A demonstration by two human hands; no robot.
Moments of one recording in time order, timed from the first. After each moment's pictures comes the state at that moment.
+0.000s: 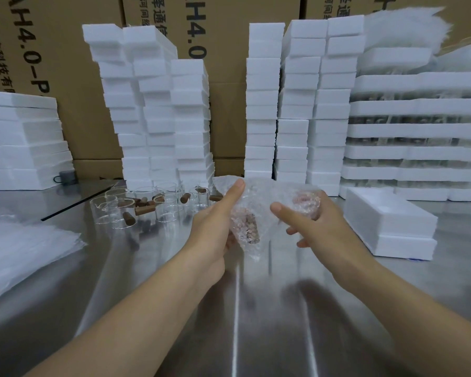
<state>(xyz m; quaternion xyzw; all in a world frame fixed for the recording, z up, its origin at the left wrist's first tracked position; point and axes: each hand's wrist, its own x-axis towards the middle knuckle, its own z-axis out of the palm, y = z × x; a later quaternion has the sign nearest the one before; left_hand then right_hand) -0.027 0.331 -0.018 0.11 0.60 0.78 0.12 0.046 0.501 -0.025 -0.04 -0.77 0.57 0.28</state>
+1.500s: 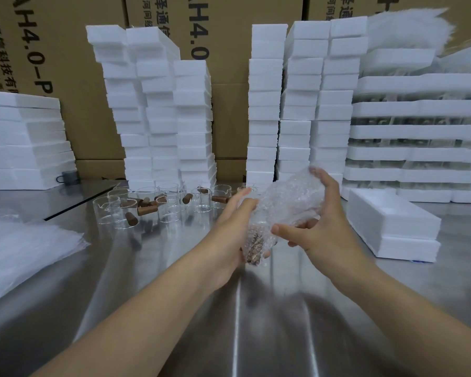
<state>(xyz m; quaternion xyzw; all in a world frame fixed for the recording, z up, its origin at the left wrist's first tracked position) -0.032 0.343 -0.028 0.20 0.58 0.77 0.18 0.041 0.496 -0.032 0.03 -0.75 0.56 0.34</state>
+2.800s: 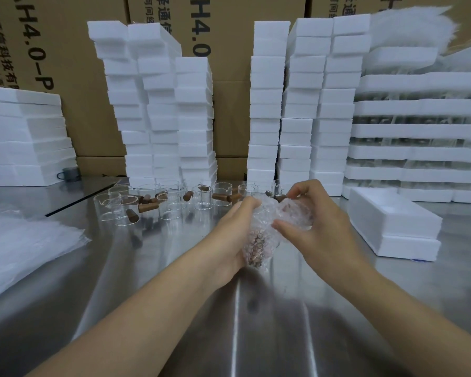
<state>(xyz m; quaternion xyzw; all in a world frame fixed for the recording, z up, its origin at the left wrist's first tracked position) -0.036 0.348 -0.032 0.16 0.60 0.75 0.21 0.048 0.494 -0.032 0.04 -0.84 0.37 0.40</state>
